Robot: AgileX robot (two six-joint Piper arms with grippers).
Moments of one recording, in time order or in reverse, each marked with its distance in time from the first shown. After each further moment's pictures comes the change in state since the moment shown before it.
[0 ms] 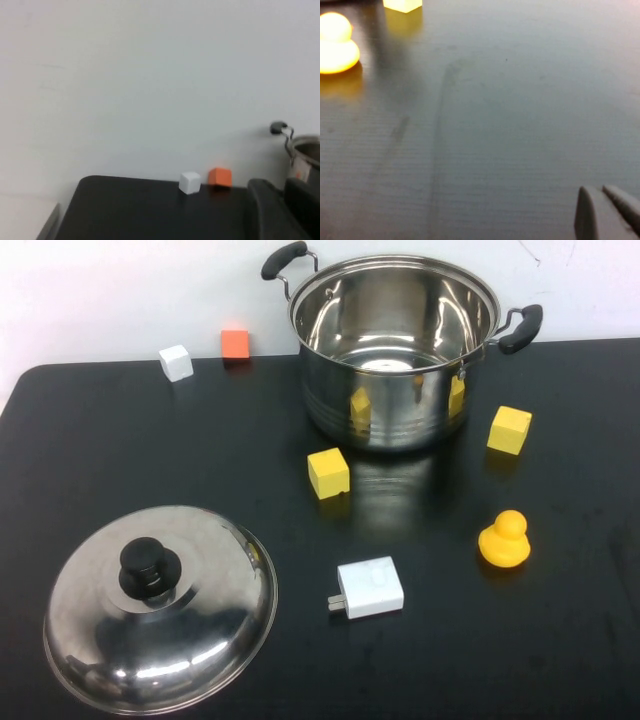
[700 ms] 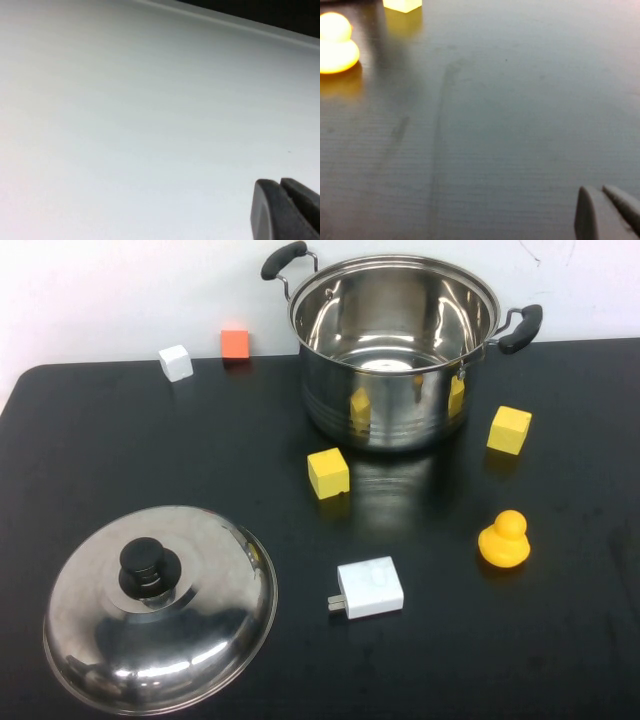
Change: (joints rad) right arm 0.000 0.000 0.000 0.000 0.000 0.000; left arm 0.000 -0.375 0.327 -0.305 -0.919 0.142
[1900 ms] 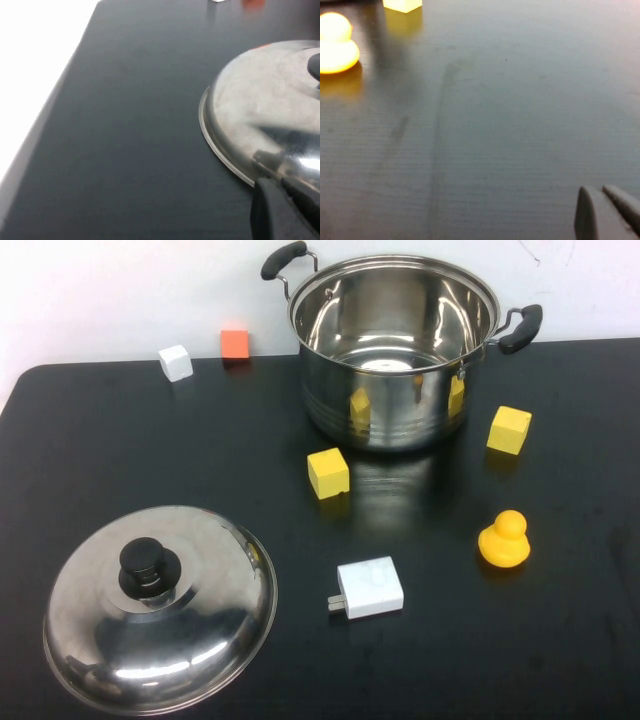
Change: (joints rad) right arm 0.000 0.000 0.000 0.000 0.000 0.000; left arm 0.000 0.004 0.000 0.030 1.336 0.310
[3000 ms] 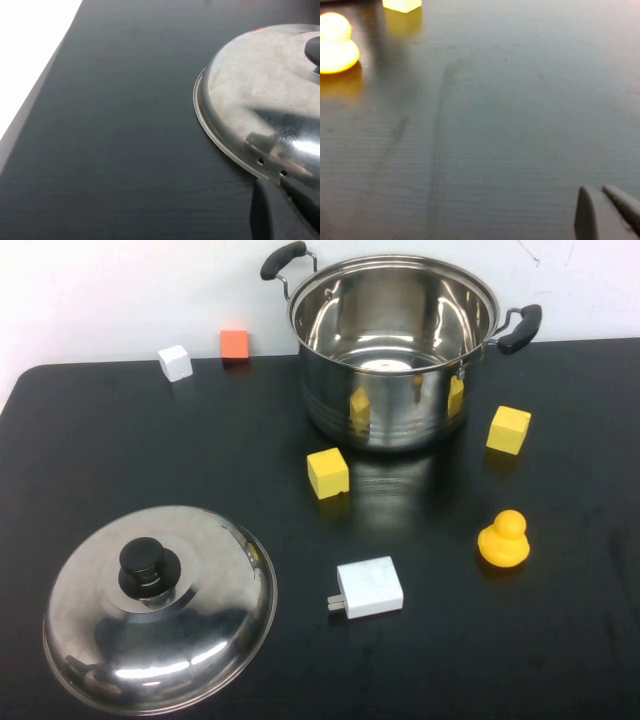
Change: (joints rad) right arm 0.000 0.000 0.000 0.000 0.000 0.000; left arm 0.000 0.000 -0.002 -0.031 0.056 -0.002
